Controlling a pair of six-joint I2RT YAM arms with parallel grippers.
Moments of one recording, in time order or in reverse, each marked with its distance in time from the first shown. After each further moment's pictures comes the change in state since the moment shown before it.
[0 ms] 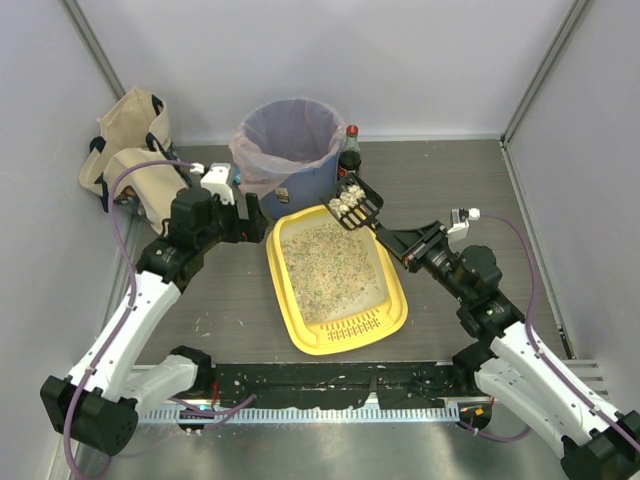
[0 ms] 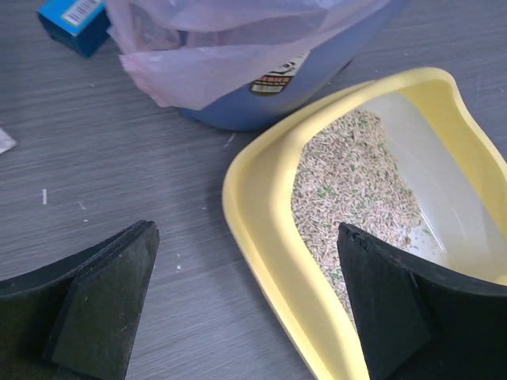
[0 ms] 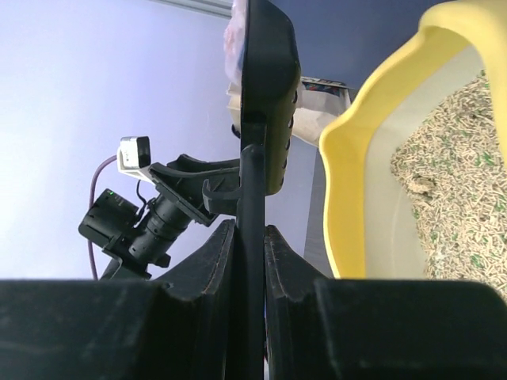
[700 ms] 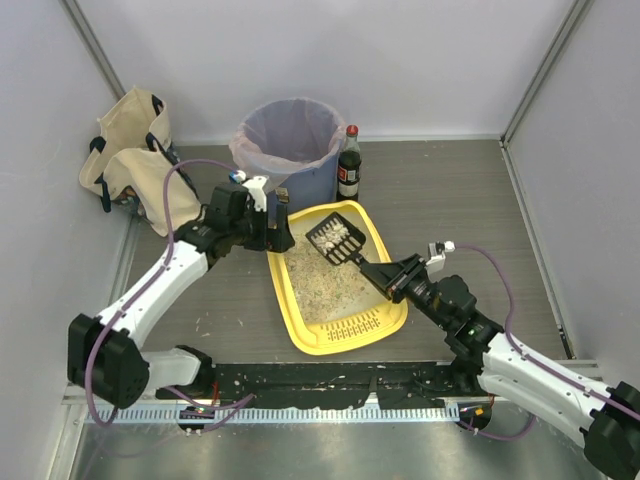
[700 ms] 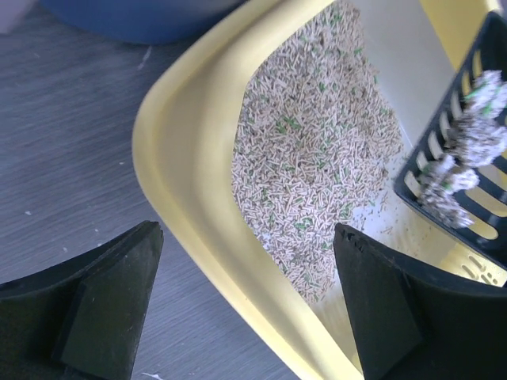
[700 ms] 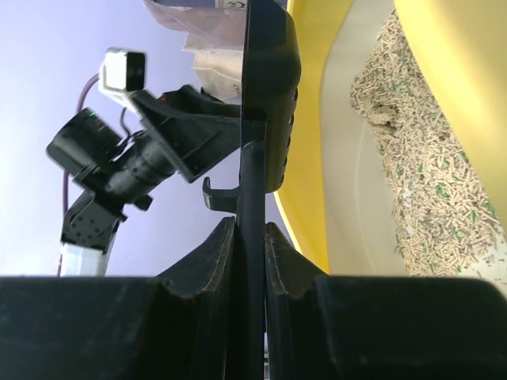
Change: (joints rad) left arm -0.079 0.274 0.024 -0.041 0.153 -0.049; right arm 0.243 -0.006 -0.274 0.225 0.179 0.114
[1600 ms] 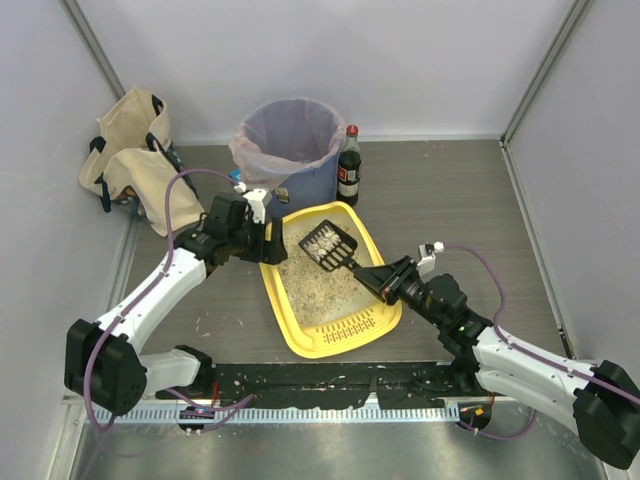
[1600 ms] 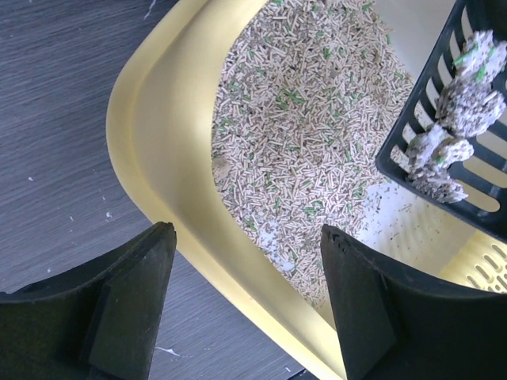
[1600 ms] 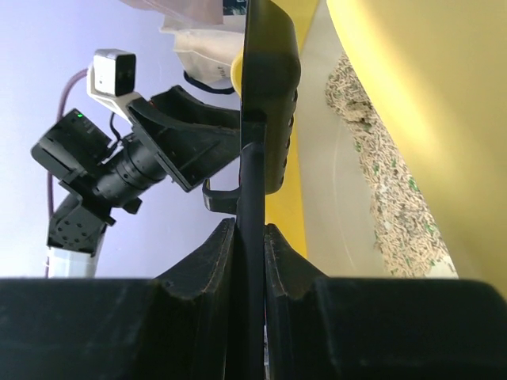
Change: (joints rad) left arm 0.003 -0.072 -0.075 -0.039 -0.026 0.051; right arm 0.007 0.124 -0.027 0.097 -0.048 -0.004
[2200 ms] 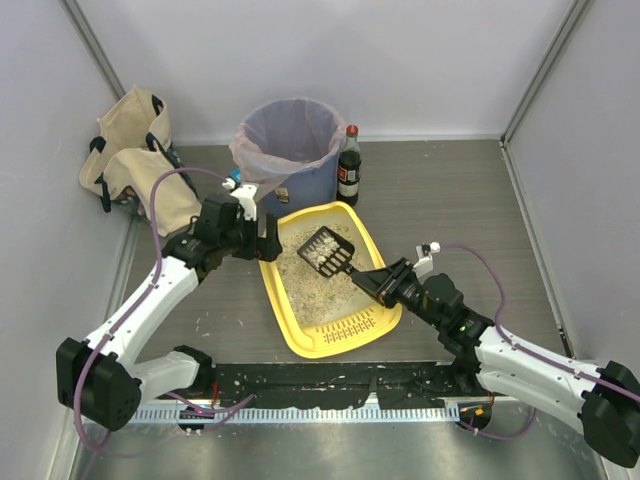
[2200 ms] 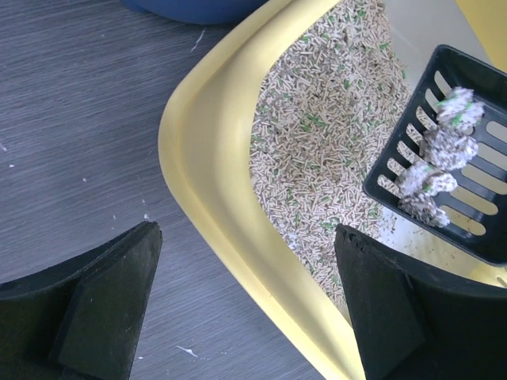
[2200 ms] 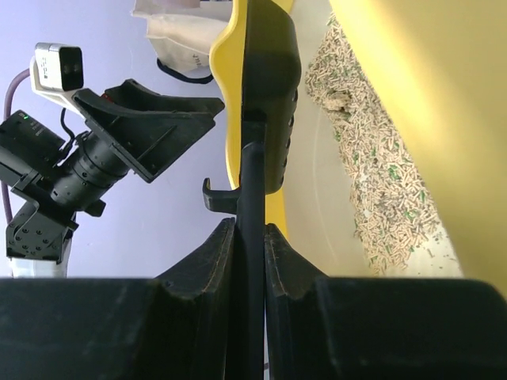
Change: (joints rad) left arm 0.009 -0.084 -0.002 0.001 -0.098 0.004; right arm 0.043 -0.002 0.058 -0.113 0.036 -0.045
